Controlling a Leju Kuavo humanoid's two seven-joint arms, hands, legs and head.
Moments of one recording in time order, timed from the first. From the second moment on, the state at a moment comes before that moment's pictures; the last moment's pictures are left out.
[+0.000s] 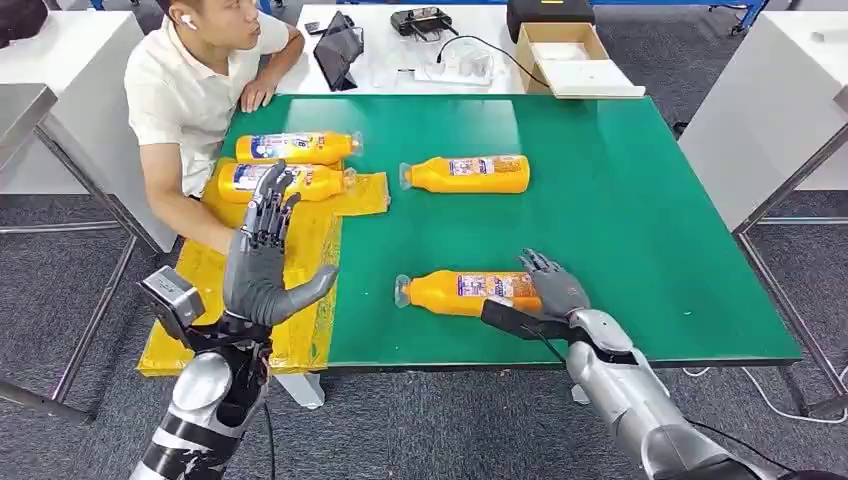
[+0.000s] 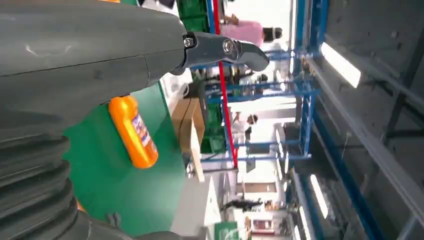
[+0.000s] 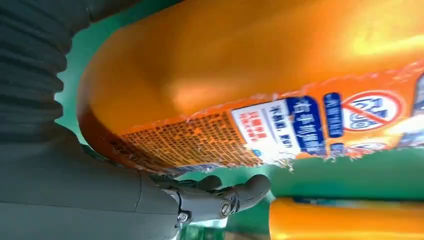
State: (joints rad) left arm -0.25 -0.09 -0.31 -1.55 0.13 0.00 -0.37; right arm -0.53 -0.16 0.30 -0.59 0.96 0.00 -0.09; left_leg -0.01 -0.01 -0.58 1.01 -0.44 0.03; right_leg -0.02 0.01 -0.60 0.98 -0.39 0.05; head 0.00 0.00
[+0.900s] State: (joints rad) left arm -0.37 -0.09 -0.37 -1.42 0.16 -0.05 -0.33; right arm -0.65 -0.28 0.47 -0.53 0.81 0.22 -0.28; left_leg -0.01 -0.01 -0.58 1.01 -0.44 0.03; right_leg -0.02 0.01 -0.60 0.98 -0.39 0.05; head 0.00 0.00
